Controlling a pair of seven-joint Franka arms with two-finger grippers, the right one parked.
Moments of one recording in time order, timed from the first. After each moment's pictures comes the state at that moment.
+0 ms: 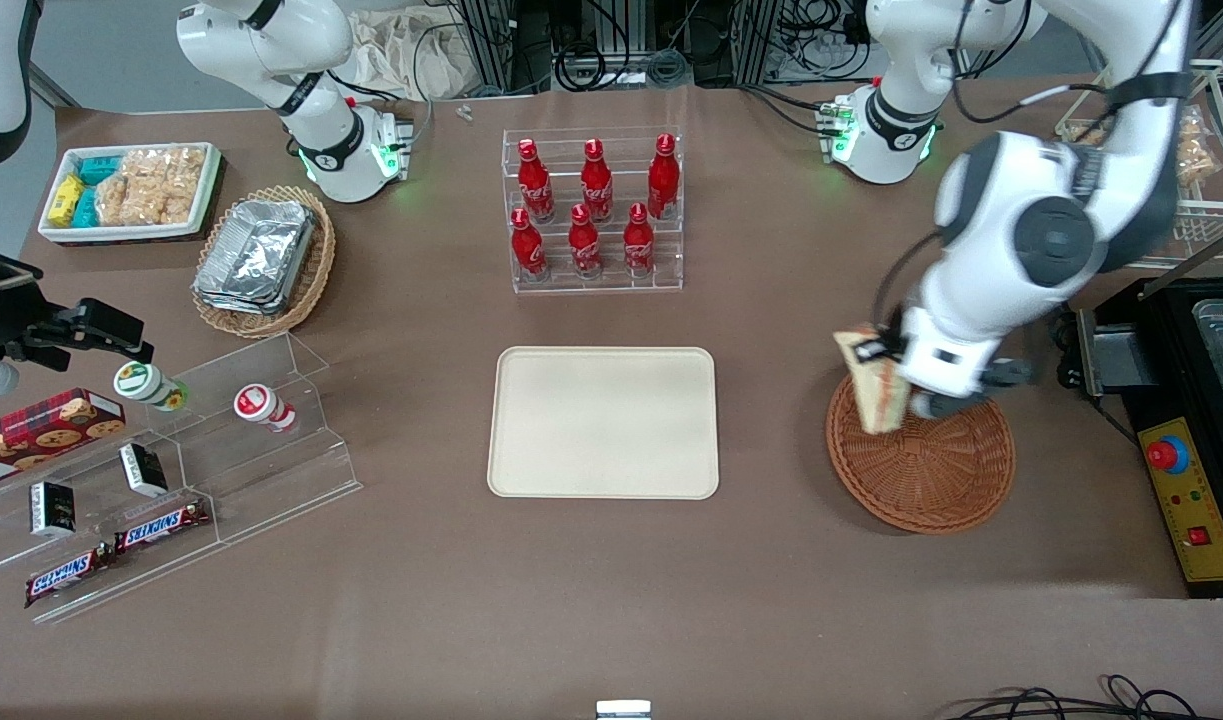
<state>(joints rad) -0.11 0.15 -0.27 -1.86 -0.03 1.90 -0.64</state>
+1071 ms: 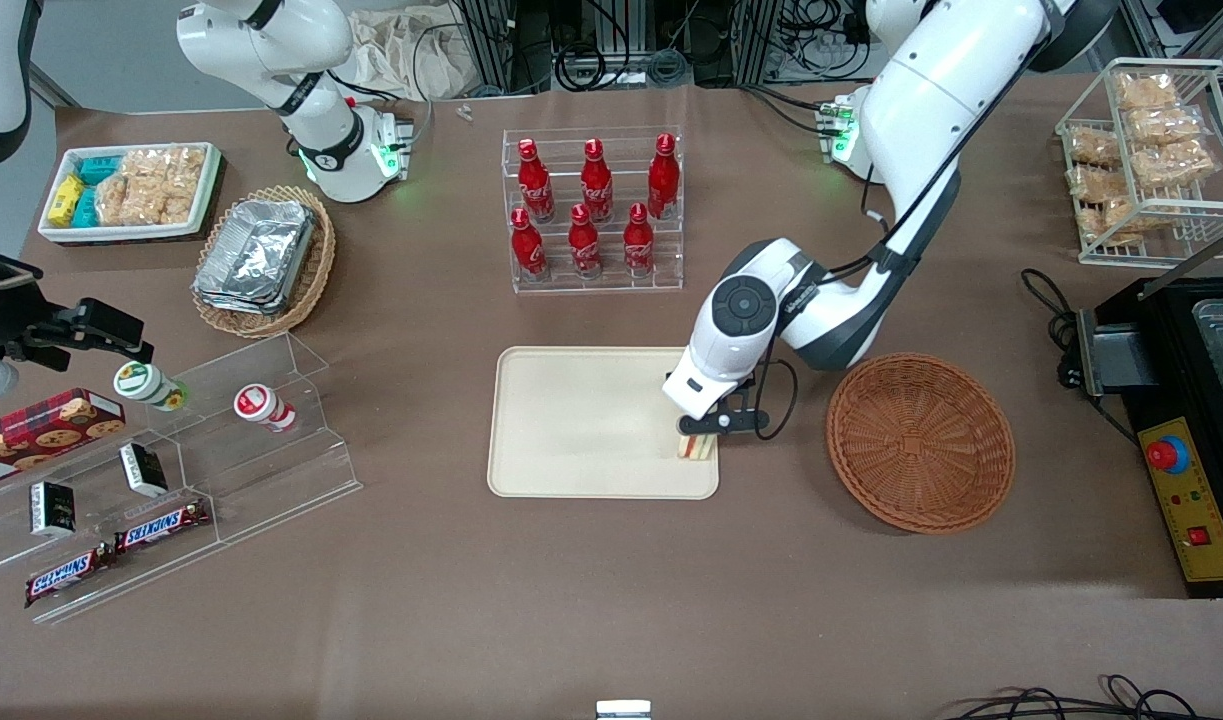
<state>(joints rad) -0.23 0.62 -0.44 -1.76 0.29 2.33 -0.87</state>
